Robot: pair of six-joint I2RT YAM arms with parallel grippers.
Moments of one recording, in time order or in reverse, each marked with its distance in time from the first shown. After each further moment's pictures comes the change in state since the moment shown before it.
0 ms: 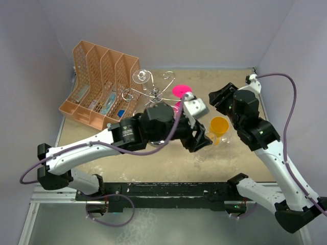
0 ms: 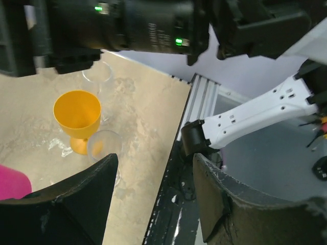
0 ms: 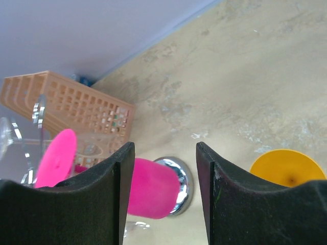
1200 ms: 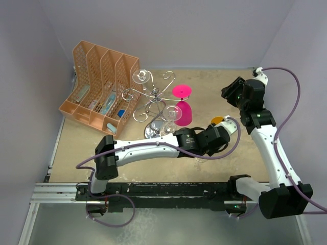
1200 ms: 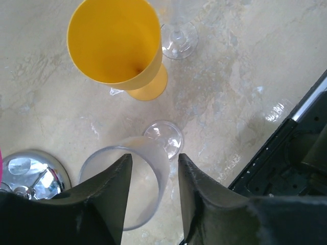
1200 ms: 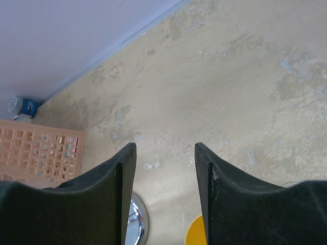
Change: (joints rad) left arm -0.142 0.578 0.287 -0.278 -0.514 -0.007; right arm -0.372 0.173 -0.086 0.166 -0.237 -0.158
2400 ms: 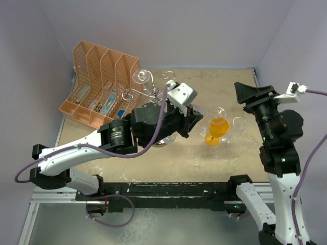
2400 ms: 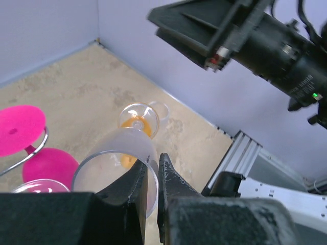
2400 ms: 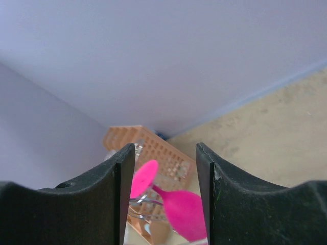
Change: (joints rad) left arm 0.006 -0.534 -0.109 0.184 0.032 0.004; right arm 0.000 -0.408 0.024 0.052 -0.148 0.169
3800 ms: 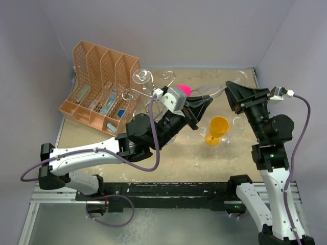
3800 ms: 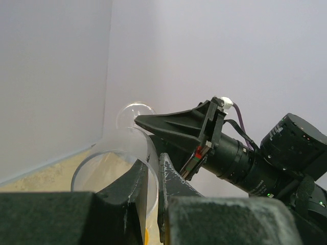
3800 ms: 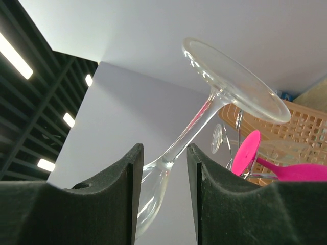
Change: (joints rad) left arm 0.000 -0.043 -0.343 0.890 -0.068 0.248; right arm -0.002 -0.041 -0.202 0.356 -0.224 0.657
